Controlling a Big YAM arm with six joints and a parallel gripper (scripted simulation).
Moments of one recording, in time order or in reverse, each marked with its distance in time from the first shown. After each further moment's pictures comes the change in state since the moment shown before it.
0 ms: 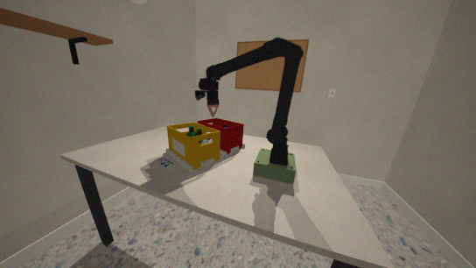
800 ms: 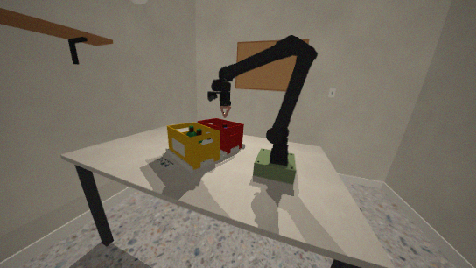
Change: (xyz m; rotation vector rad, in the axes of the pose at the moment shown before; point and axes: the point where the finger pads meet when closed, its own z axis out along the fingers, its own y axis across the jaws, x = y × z) arm 0.073 0.006 0.002 0.001 0.001 -0.014
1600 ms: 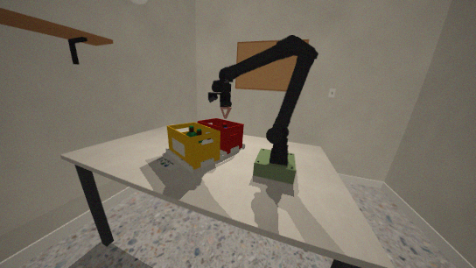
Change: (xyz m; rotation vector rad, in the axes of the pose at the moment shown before) arm 0.003 0.004 0.005 -0.003 0.003 -0.006
